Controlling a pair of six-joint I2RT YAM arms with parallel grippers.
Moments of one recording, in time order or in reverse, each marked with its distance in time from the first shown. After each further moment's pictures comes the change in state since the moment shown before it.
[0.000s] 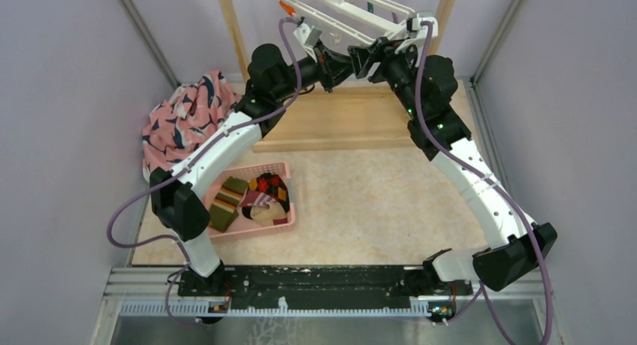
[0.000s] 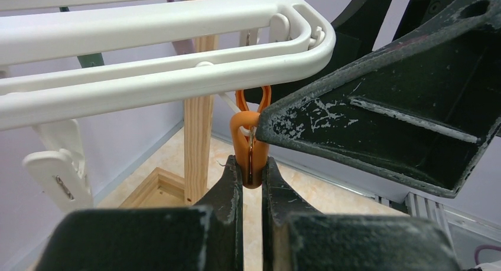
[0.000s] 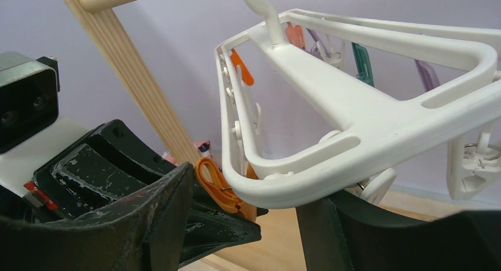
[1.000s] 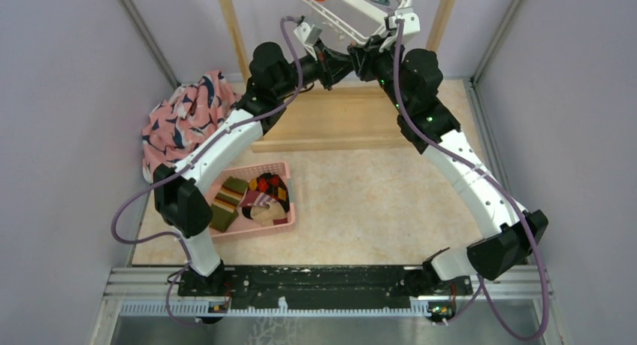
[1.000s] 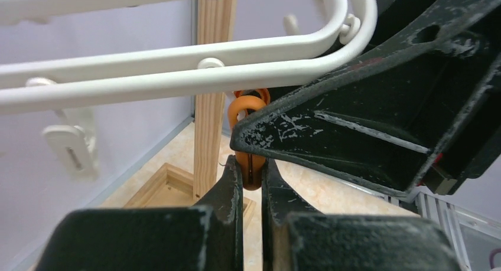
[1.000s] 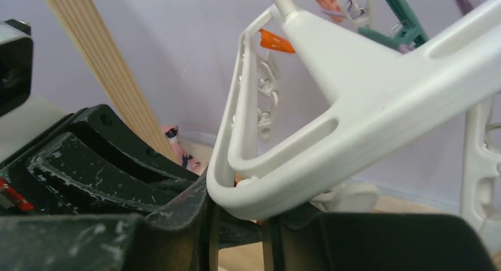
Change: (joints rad) left arm 0.014 0.033 0.022 -0.014 0.003 0.008; right arm 0.043 0.075 0.072 -0.063 0.069 -0.140
